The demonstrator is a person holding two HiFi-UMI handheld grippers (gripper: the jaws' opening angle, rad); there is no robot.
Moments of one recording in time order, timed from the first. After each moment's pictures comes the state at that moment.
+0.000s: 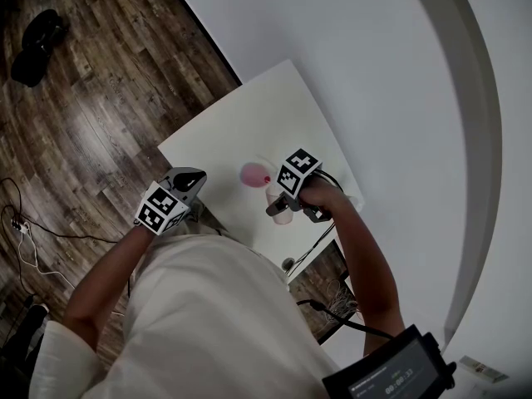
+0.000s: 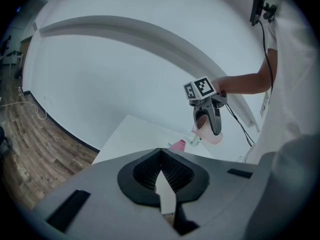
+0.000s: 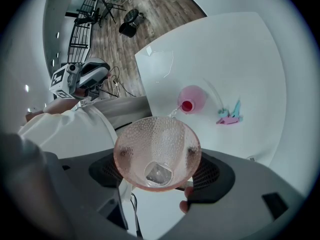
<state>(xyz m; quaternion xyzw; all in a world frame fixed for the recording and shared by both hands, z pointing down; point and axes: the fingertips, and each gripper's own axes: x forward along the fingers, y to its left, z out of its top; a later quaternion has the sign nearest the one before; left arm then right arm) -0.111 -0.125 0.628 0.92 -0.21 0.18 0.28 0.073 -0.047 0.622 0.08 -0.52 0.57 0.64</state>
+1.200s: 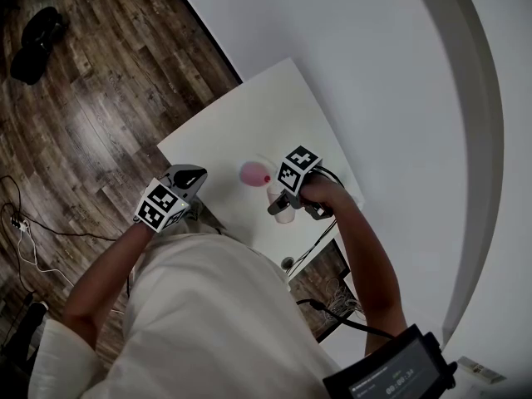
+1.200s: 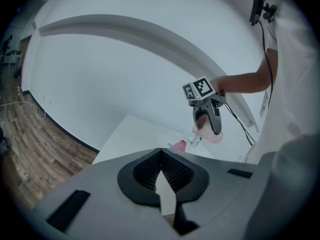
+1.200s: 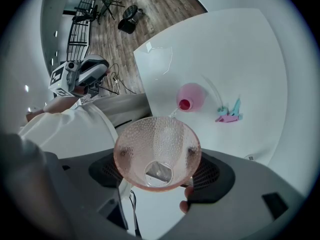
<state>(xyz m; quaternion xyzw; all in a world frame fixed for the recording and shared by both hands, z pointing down) -0.113 -0.128 0.629 0.92 -0.21 0.18 0.28 0.073 -0.046 0.621 0.07 -0.50 0.57 0.65</state>
